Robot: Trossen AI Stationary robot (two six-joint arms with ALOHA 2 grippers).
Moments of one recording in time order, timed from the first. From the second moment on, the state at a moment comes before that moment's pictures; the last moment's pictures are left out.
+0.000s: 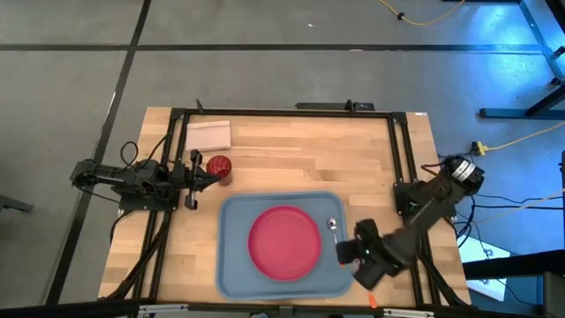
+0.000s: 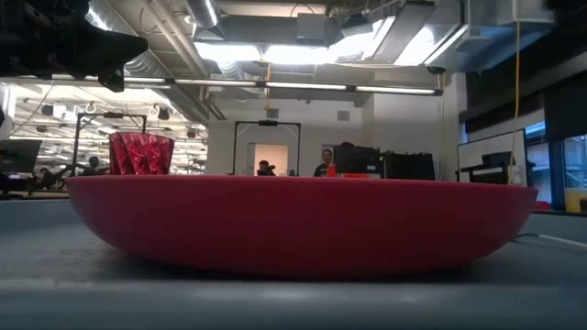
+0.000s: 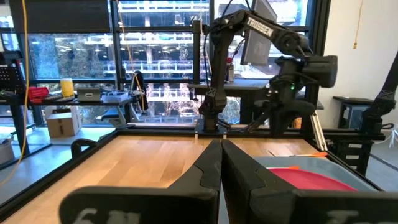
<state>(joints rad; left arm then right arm) -0.13 0.00 0.01 0.19 -0.17 0.01 0.83 1.68 1.19 -1.05 0.32 2.22</state>
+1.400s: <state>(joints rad) -0.13 0.00 0.01 0.19 -0.17 0.01 0.97 1.92 1.19 -0.86 0.11 2.26</state>
